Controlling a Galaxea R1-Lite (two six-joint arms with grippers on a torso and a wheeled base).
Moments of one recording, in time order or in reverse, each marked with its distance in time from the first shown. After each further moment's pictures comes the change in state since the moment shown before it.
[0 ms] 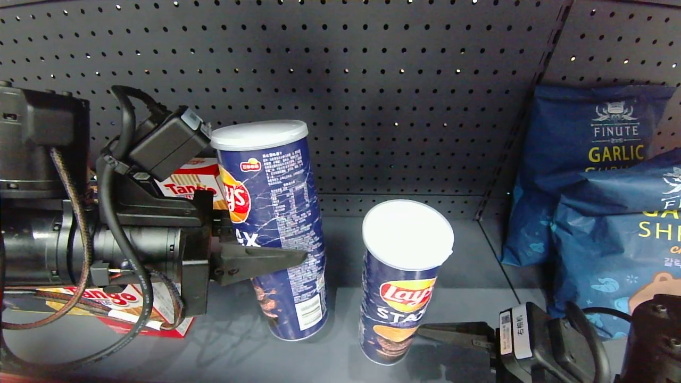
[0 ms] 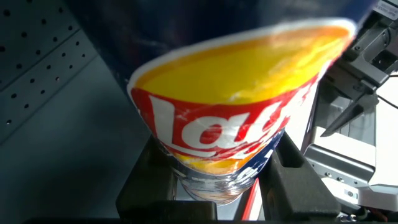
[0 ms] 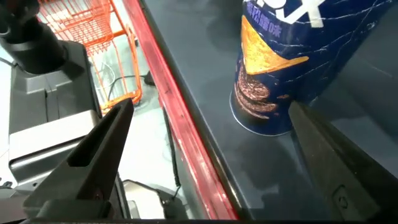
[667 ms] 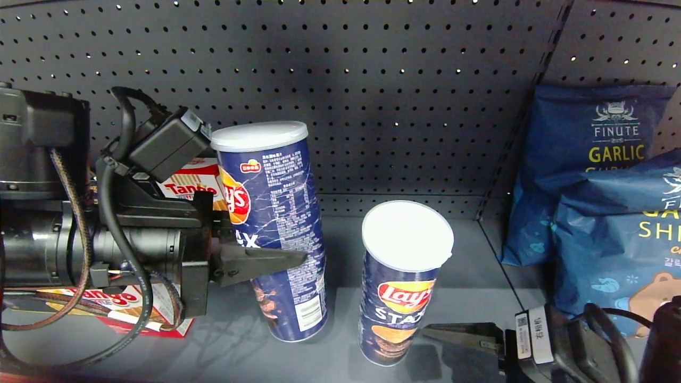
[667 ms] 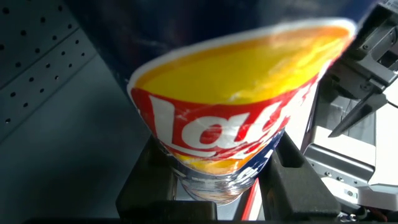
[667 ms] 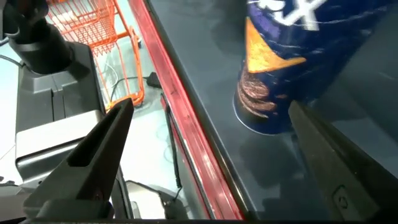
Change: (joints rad) left arm 0.000 -0.001 0.002 0.000 0.000 0.000; right arm 0.004 -0.036 0.014 0.000 -0.001 0.000
